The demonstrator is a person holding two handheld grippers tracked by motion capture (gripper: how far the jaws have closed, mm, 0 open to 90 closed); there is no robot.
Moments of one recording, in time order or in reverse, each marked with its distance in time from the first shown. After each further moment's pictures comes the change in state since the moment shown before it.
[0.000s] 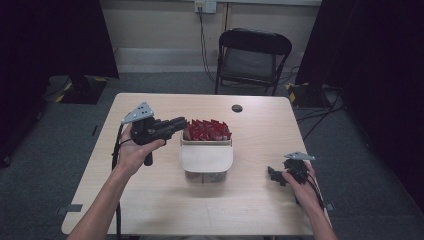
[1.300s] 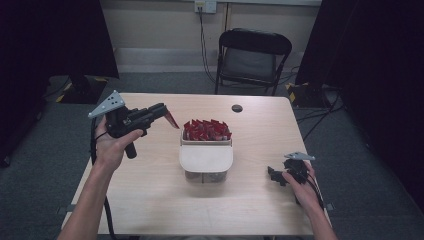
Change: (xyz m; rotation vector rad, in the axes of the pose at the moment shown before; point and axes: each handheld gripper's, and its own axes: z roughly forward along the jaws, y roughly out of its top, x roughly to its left) left arm 0.018 0.024 -0.045 -0.117 0.071 -0.011; right arm 0.000 0.000 0.000 0.000 0.001 -0.002
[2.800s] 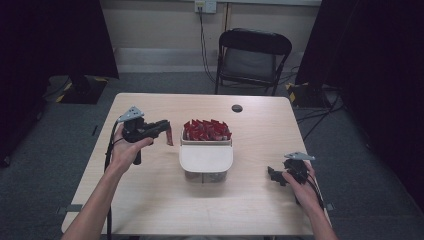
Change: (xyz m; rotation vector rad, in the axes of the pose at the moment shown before) left arm 0.048 -0.080 0.043 0.235 0.106 -0.059; right arm 0.000 0.000 0.000 0.000 0.000 0.000
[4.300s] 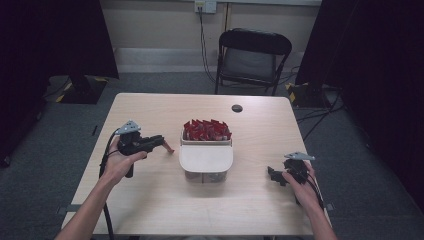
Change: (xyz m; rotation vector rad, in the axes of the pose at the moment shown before) left arm 0.011 -0.038 -0.018 0.114 0.019 0.004; right arm 0.000 0.000 0.000 0.000 0.000 0.000
